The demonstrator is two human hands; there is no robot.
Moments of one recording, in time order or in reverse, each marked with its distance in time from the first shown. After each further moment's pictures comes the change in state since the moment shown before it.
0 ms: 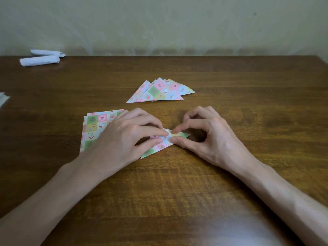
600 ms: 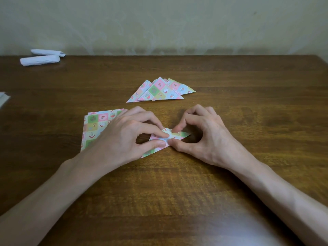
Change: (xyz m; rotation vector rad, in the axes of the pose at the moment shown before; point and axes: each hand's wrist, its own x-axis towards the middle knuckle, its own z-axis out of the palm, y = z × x) left_hand 0.002 -0.002 0.003 -0.111 0.020 -0.045; right_hand 0.005 -0.012 0.002 0.022 -0.064 0.143
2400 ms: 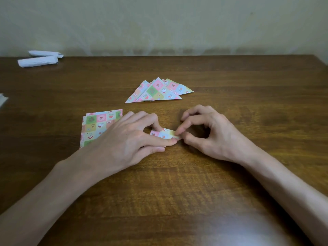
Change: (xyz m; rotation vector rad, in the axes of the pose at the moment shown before) left_hand -0.001 0.009 -0.012 0.219 -0.240 0.101; right_hand 0.000 0.012 -0.020 0.080 -0.100 -0.051
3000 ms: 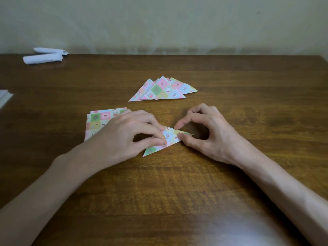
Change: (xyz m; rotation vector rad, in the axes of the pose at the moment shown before) left_hand -0.003 -0.010 0.000 -0.338 0.146 -0.091; right_hand 0.003 0.001 0.012 -0.047 0.013 0.003
